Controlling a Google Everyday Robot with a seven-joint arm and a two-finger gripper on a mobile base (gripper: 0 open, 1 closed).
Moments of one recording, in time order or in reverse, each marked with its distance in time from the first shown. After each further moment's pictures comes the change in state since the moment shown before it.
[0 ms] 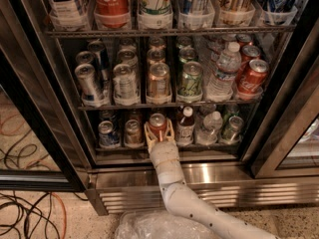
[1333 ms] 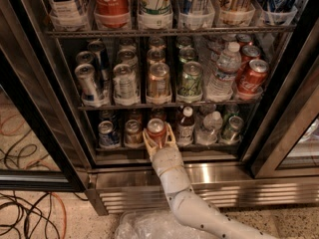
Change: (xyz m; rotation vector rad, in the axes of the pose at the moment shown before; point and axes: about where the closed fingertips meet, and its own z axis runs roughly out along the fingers) arm -0.024 0.013 -0.032 -0.095 0.008 -0.027
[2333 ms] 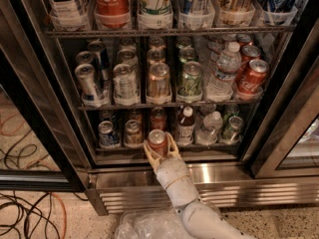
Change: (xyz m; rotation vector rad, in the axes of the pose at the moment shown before) arm 0.004 0.011 -0.037 -0.099 0.031 0.026
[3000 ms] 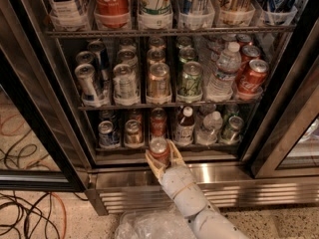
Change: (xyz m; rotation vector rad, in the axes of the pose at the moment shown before) arm -0.006 0.007 -0.031 -0.086 0.038 -0.014
